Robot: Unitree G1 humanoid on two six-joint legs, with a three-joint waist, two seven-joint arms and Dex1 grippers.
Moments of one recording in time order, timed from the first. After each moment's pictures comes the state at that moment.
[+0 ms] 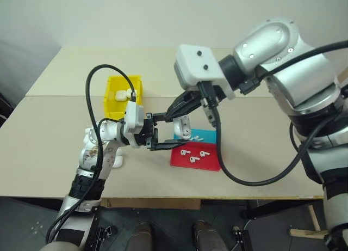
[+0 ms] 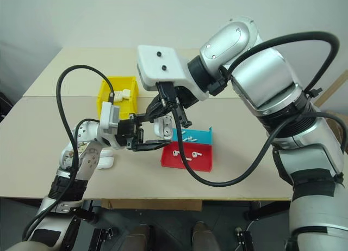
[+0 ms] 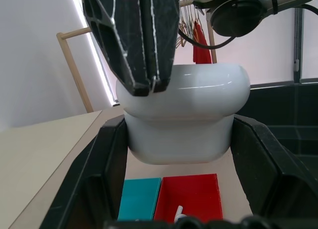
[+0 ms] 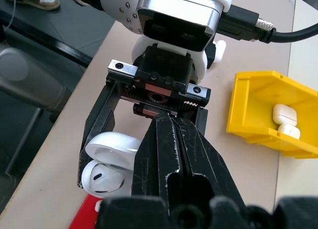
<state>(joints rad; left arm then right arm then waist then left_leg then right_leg) -0.57 0.41 -0.07 -0.02 -0.51 0.06 -1.27 -1.38 -0.68 0.51 -0.11 0.32 0.66 1.41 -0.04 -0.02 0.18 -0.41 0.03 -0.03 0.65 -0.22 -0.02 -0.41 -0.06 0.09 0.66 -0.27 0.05</state>
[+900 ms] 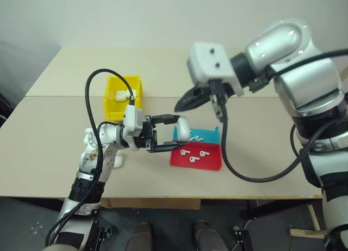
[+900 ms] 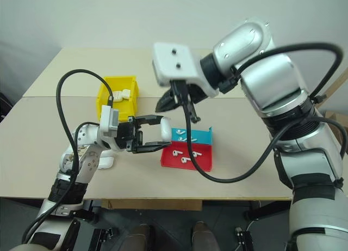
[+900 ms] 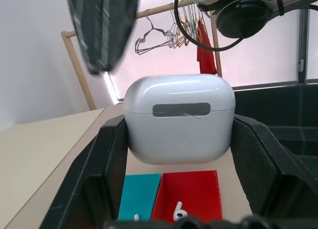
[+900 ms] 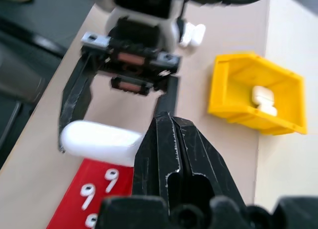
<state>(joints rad) -0.53 0.41 -0.06 -0.04 -0.51 0.05 -1.23 -1.32 -0.68 0.33 -0.06 0.27 0.63 1.38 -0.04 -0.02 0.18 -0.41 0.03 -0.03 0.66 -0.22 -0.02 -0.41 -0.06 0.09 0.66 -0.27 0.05</state>
